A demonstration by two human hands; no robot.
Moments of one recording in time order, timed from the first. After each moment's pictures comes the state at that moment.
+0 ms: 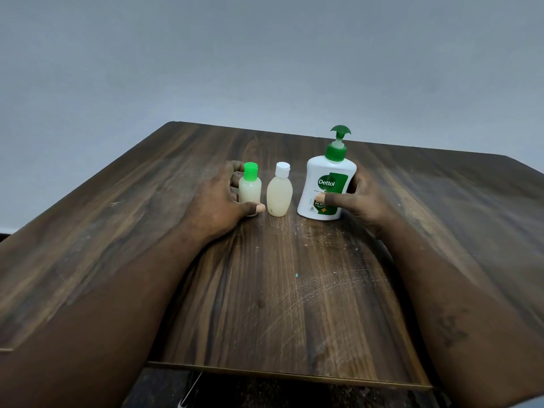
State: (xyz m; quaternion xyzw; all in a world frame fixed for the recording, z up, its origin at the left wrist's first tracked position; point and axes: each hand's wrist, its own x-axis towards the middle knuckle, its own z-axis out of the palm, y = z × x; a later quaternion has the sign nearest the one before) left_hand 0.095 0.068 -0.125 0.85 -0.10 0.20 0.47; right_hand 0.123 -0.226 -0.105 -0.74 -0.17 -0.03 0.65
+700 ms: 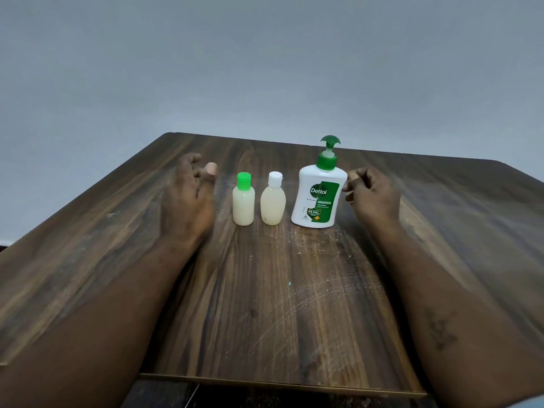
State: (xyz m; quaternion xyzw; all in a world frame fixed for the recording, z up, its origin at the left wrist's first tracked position) left_hand 0.073 0.076 -0.107 0.82 0.04 0.37 0.43; right_hand 0.136 -0.238 -0.099 -0.81 0.01 -0.30 0.50
